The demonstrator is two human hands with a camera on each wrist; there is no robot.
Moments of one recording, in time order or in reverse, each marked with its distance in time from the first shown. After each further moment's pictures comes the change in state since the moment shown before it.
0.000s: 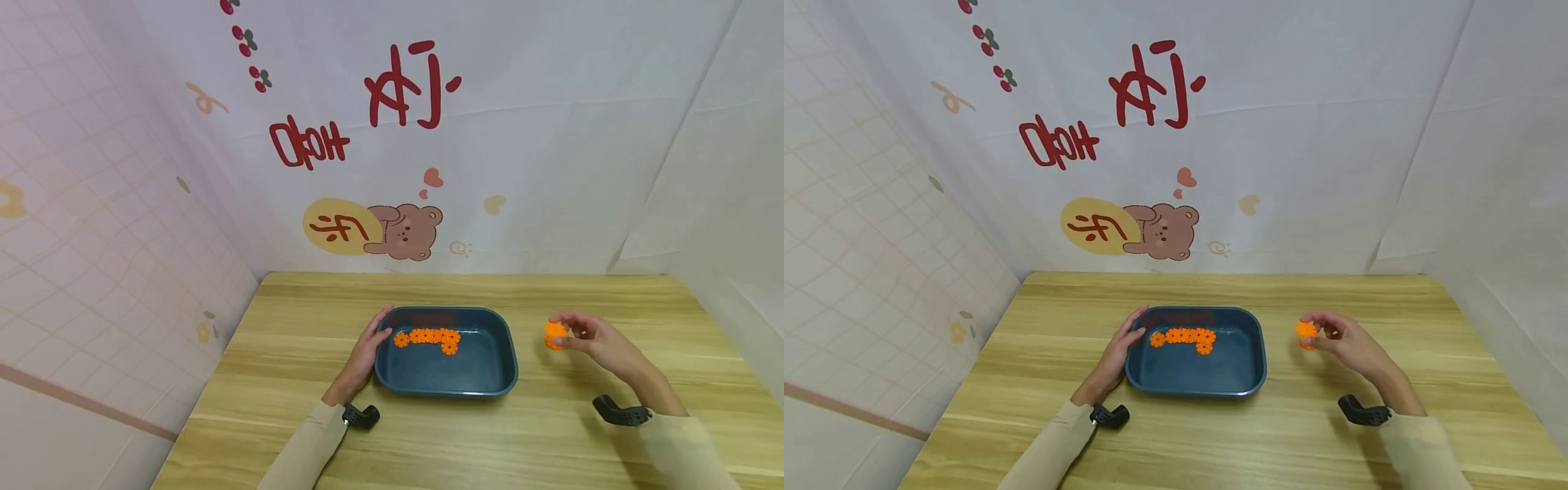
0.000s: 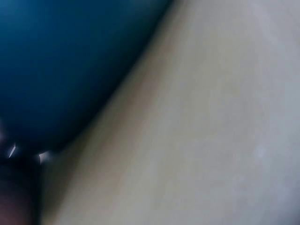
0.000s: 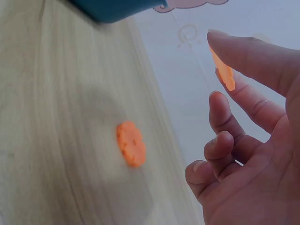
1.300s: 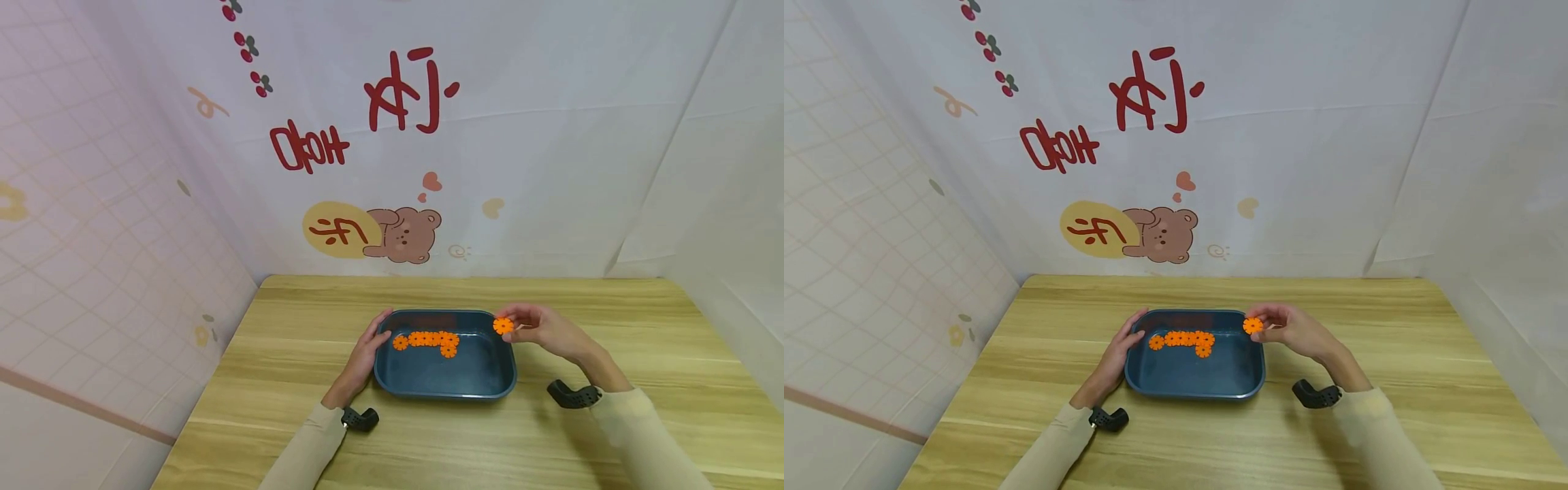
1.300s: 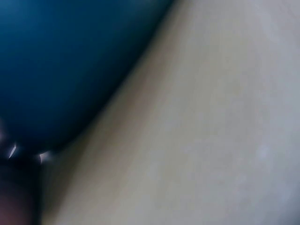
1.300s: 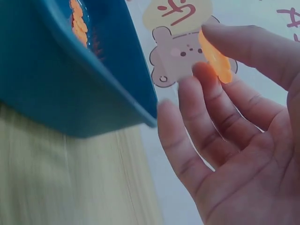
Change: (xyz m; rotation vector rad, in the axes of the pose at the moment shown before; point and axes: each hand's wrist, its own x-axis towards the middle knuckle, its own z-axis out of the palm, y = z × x) left_hand 0.000 -0.001 0.000 0.018 -0.004 0.006; right_hand 0.047 -0.061 0.041 0.156 -0.235 -0.012
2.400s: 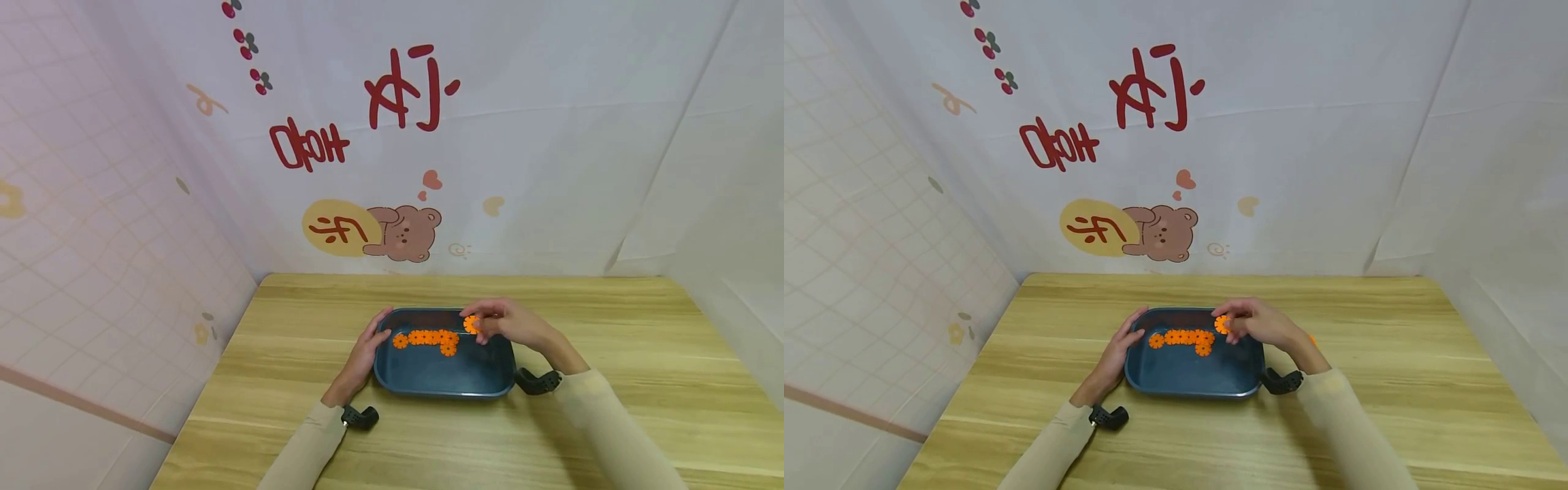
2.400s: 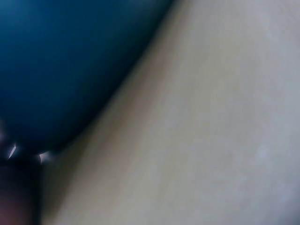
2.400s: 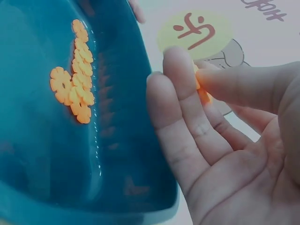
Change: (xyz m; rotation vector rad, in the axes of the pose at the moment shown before) left_hand 0.000 0.001 0.000 -0.003 0.005 -0.013; right_hand 0.044 -0.011 0.028 0.088 -0.154 -0.053
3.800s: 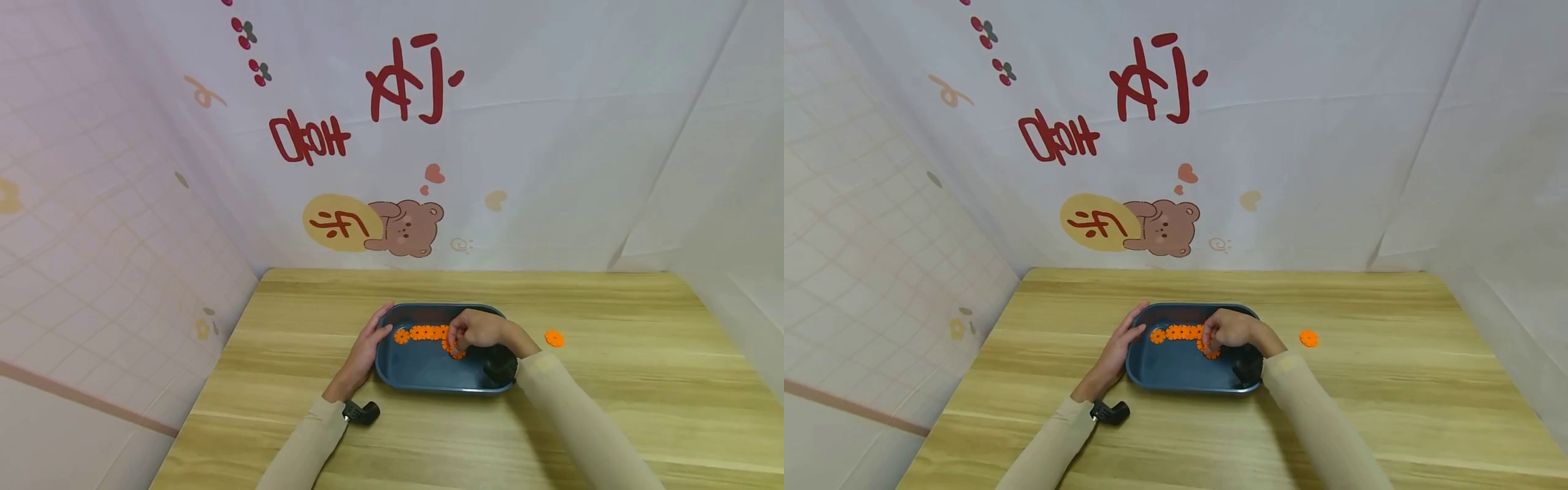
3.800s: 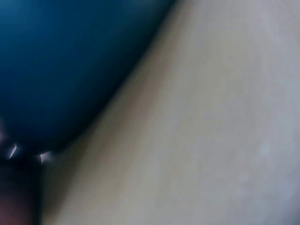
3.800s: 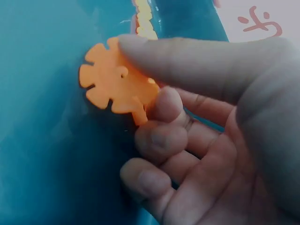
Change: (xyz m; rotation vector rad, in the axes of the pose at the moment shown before) left_hand 0.001 0.002 -0.001 -0.038 -0.026 -0.009; right_hand 0.052 0.028 0.031 -0.349 -0.222 0.180
